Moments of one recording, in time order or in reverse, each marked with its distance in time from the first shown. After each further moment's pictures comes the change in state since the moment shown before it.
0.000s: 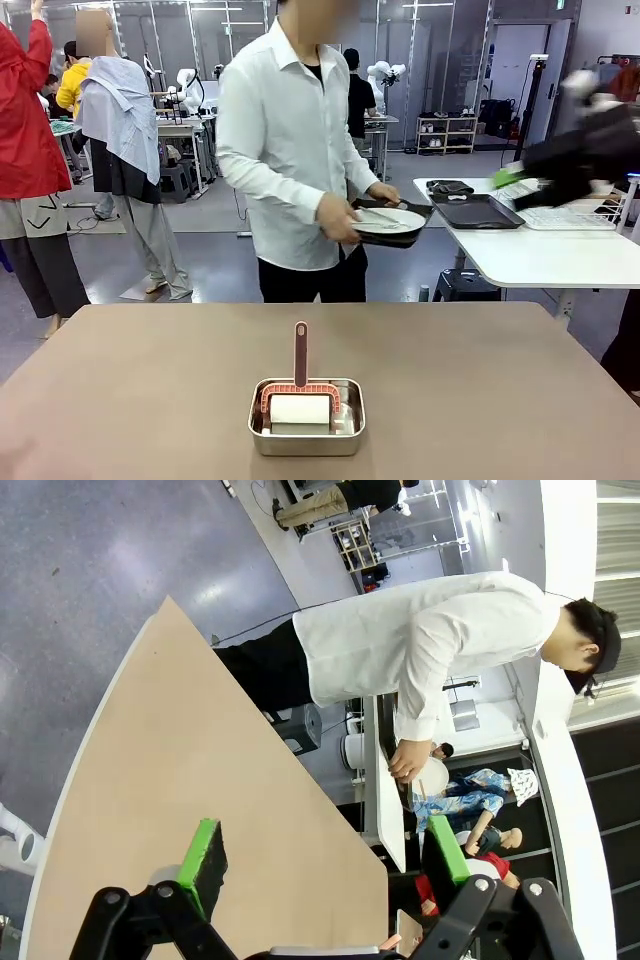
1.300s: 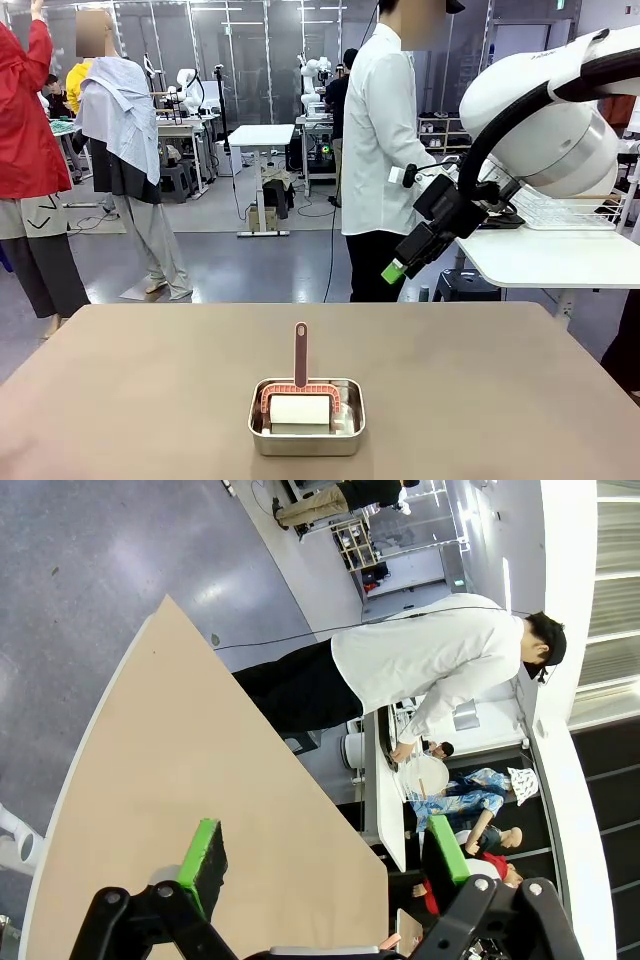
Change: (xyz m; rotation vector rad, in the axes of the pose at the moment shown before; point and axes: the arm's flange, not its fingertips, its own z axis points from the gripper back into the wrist) left arm 0.000 0.000 -0.001 0.000 0.001 -0.001; right arm 0.005 0.002 -0.167 0.026 0.451 0.351
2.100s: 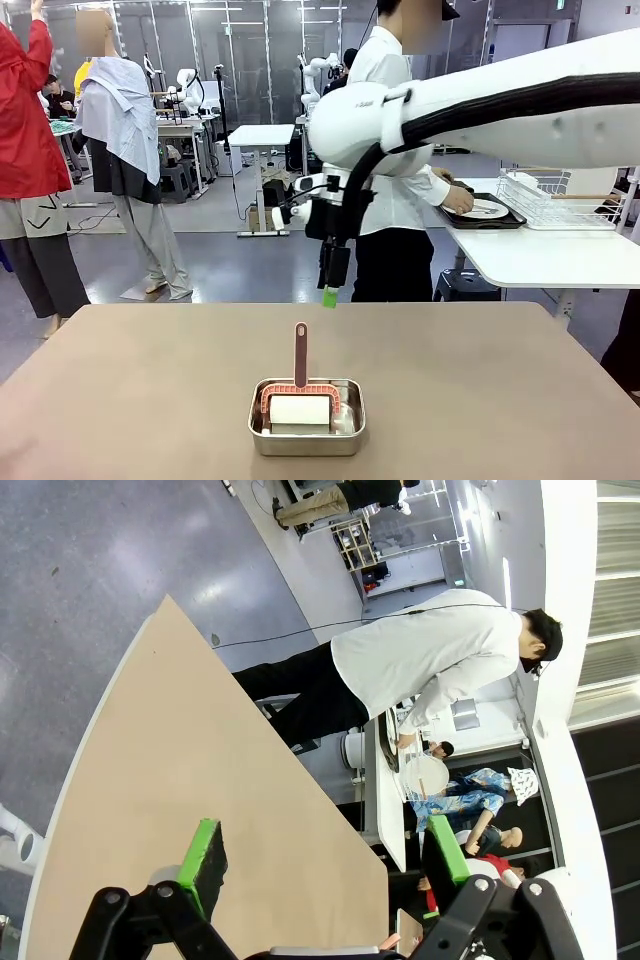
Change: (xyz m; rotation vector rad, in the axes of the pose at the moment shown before) left arm 0.000 0.000 0.000 0.000 0.000 0.000; right arm 0.144 0.016 -0.129 0.085 0.499 0.593
